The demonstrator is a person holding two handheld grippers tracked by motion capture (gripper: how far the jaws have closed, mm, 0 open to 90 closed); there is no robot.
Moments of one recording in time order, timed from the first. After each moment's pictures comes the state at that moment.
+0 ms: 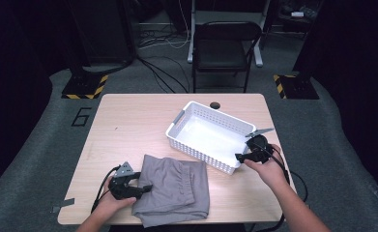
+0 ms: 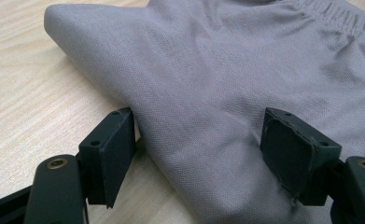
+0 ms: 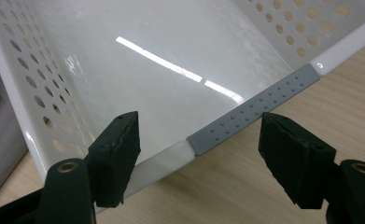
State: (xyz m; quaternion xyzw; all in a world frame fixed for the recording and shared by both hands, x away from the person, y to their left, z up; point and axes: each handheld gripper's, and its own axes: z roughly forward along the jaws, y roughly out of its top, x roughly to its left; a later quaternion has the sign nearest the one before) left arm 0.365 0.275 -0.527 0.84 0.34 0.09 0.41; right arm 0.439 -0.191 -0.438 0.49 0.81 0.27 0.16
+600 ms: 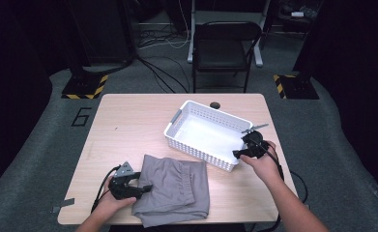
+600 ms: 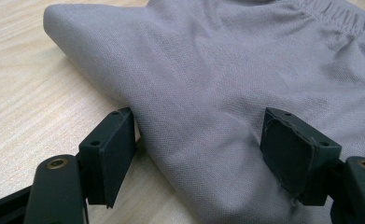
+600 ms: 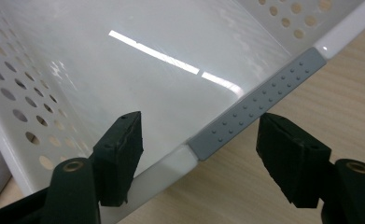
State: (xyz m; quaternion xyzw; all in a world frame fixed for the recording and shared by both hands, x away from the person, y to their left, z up) left arm 0.366 0.274 -0.528 0.84 0.34 0.10 0.42; right arm 0.459 -0.181 -0.443 0.51 0.81 0.25 0.15
